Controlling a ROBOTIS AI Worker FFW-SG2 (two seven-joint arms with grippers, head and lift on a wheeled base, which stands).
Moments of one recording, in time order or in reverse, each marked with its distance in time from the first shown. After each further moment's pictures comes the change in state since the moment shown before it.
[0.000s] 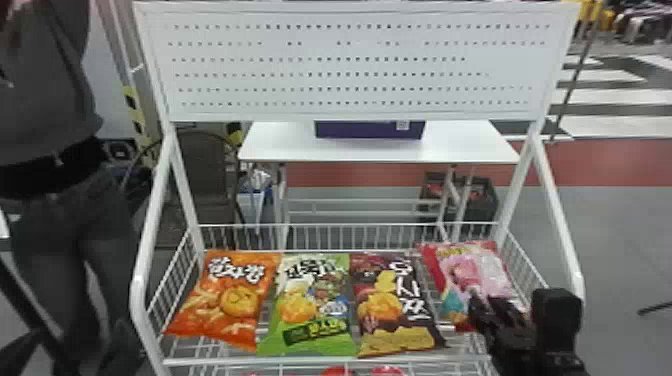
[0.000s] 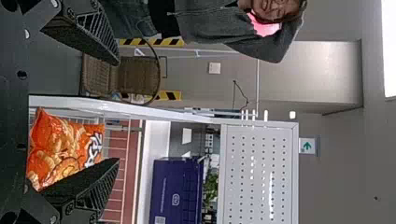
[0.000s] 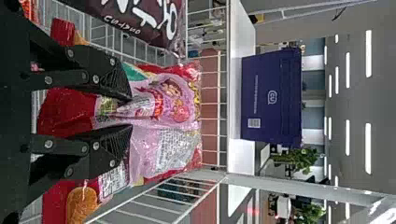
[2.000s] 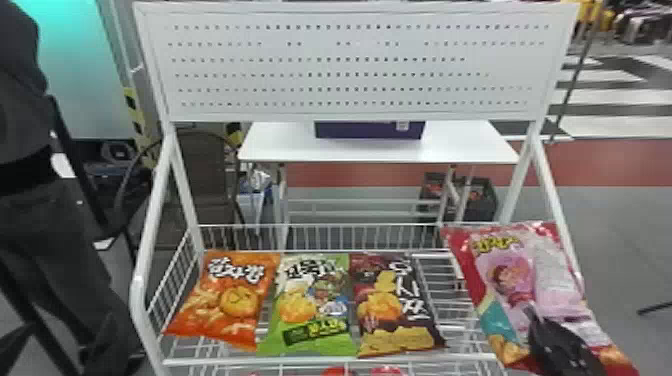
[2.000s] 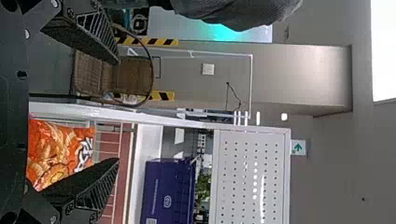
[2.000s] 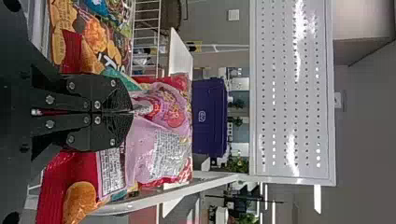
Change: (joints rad) left arm -0.012 0.039 0.019 0.044 0.046 -0.068 0.007; right arm 0.641 -0.232 -0.087 -0.624 -0.029 -0.306 -0.134
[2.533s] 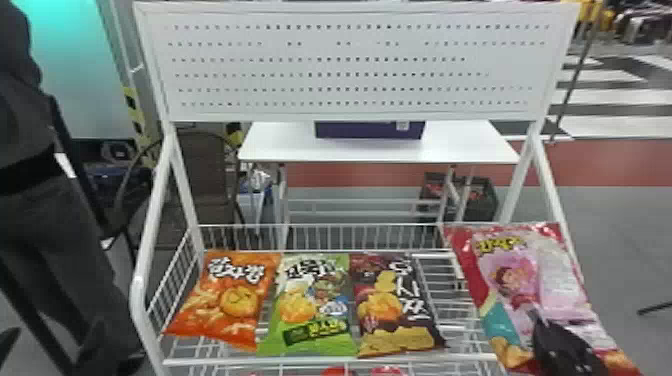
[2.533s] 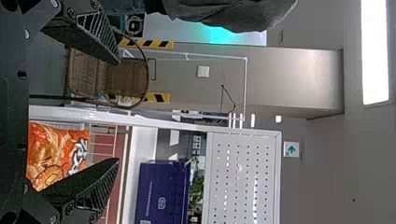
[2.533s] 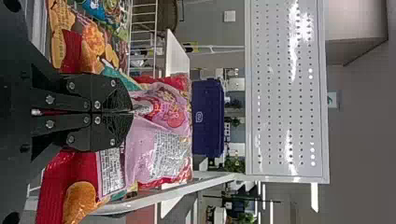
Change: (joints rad) left arm 0.038 -0.012 0.010 -0.015 -0.004 -0.042 -0.010; right arm 0.033 0.003 -0.005 -0.010 0.003 -0.034 0.002
